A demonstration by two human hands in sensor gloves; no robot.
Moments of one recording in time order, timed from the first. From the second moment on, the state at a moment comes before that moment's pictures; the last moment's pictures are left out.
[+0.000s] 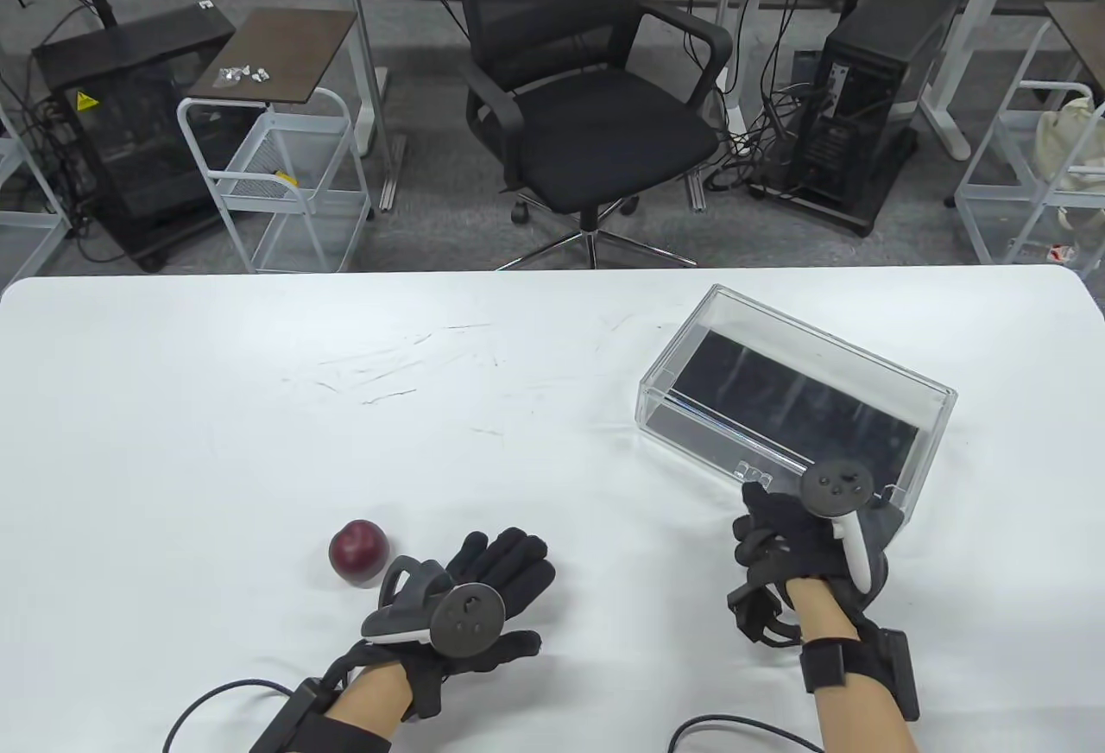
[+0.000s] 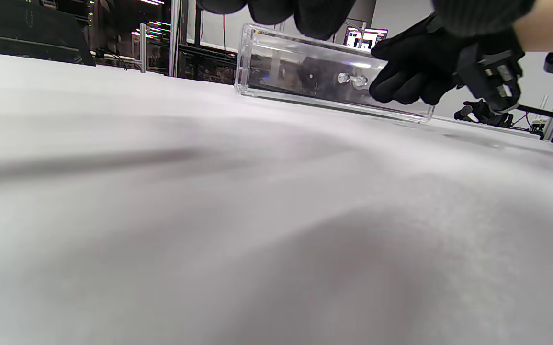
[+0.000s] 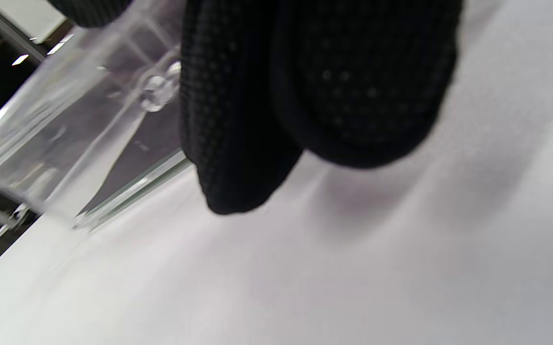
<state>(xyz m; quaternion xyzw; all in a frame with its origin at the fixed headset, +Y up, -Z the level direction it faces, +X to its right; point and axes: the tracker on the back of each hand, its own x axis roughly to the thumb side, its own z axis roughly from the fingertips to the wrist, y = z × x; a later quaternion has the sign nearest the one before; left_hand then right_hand) -0.135 -0.751 -0.311 -0.05 -0.39 0.07 0.92 0.255 -0.744 -0.386 -0.28 0.08 0.88 0.38</state>
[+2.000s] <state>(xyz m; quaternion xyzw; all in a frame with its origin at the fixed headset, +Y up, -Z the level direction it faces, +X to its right) -0.137 -0.748 -0.311 -0.05 -0.38 0.07 0.92 0.222 -0.770 -0.349 -0.26 0.17 0.79 0.53</state>
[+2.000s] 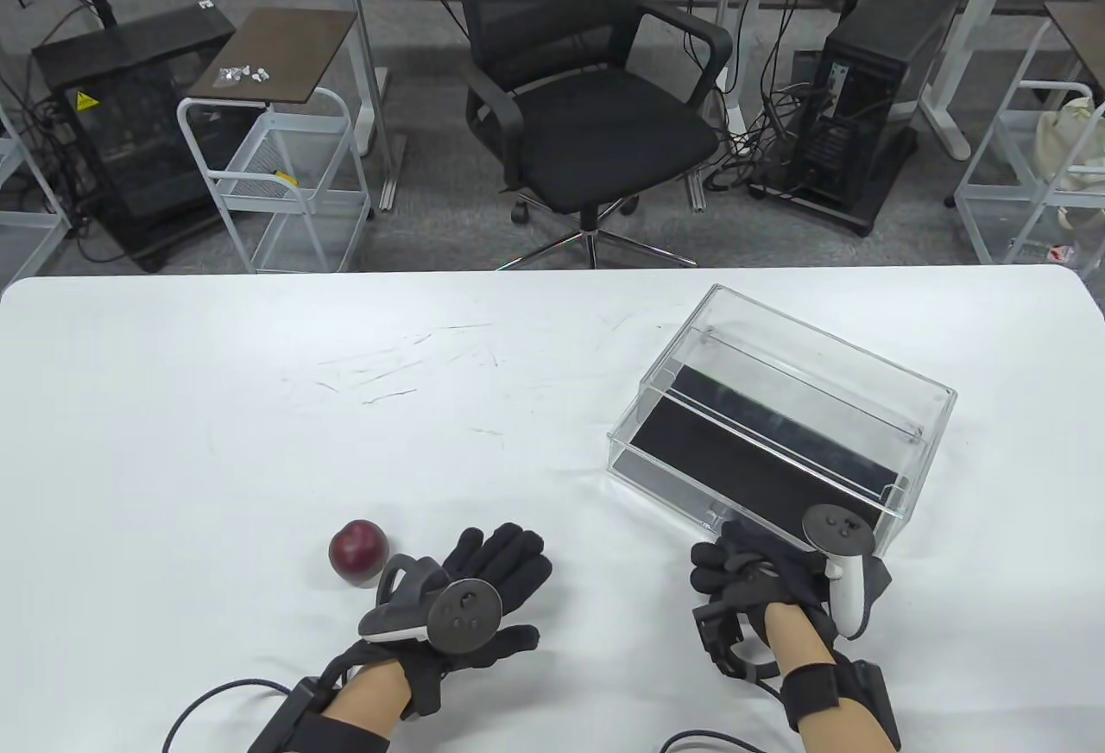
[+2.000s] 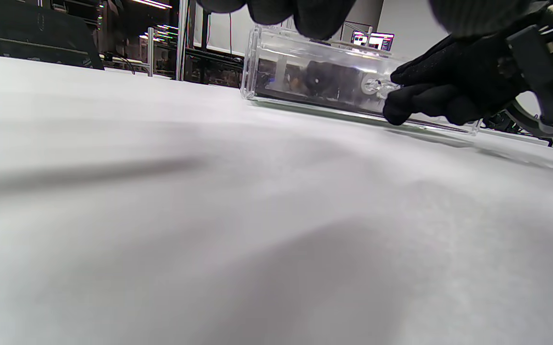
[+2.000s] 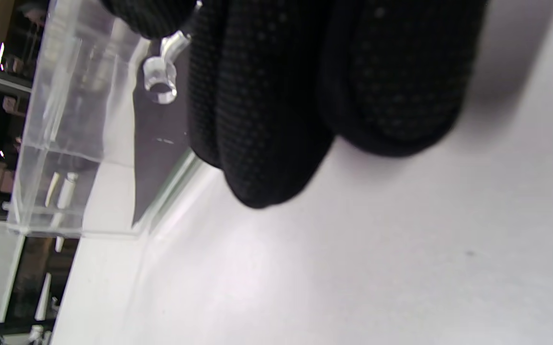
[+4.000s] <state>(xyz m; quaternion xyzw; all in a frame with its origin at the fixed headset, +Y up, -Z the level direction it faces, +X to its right) -0.034 -0.756 -0.341 -0.11 -0.30 0.12 0.94 0.131 -0.726 -0.296 0.21 -0.06 0.97 0.06</state>
